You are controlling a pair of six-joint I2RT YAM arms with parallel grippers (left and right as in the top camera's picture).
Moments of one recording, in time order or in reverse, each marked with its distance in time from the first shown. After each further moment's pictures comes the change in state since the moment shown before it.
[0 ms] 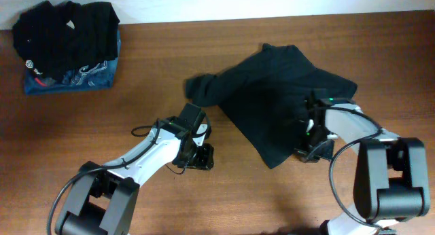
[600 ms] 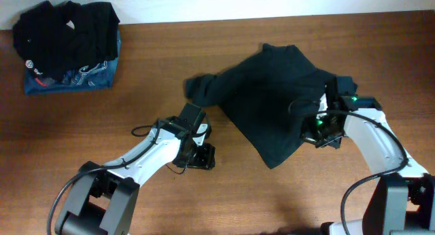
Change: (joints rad) left arm 0.000 0.000 0.000 0.008 0.000 0.000; right arm -0.044 -0.197 0.047 0.046 -0.112 -0.084
